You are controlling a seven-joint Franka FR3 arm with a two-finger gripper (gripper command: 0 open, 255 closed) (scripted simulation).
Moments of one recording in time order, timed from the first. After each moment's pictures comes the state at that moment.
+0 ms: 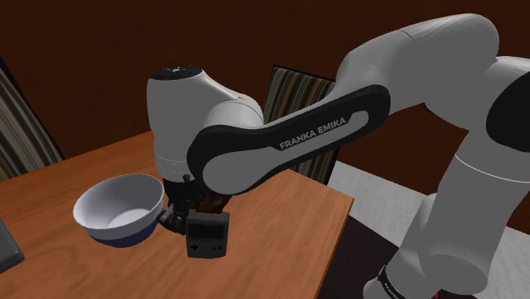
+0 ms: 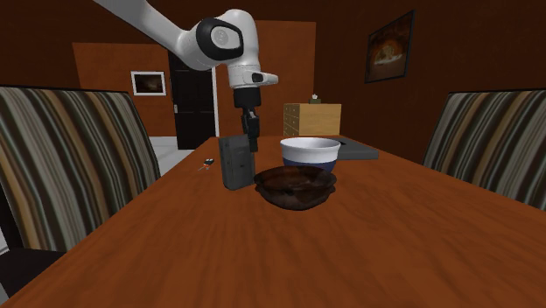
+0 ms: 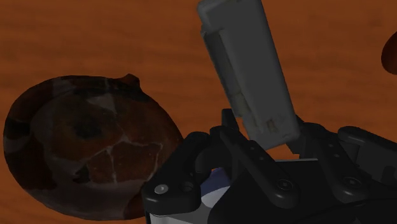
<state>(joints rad) 0.20 0.09 0.58 -1.94 -0.12 2.07 0.41</state>
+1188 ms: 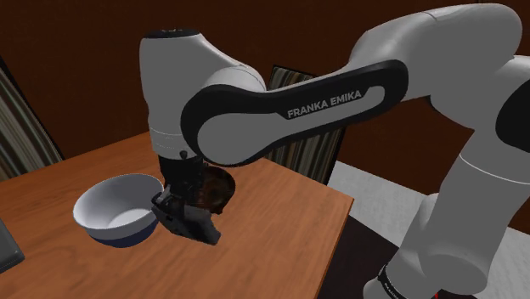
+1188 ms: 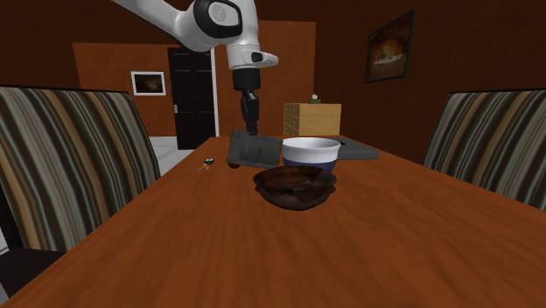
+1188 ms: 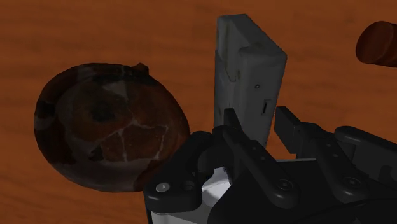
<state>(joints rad) 0.19 0.06 0.59 -1.85 -0.10 1.95 0.39</state>
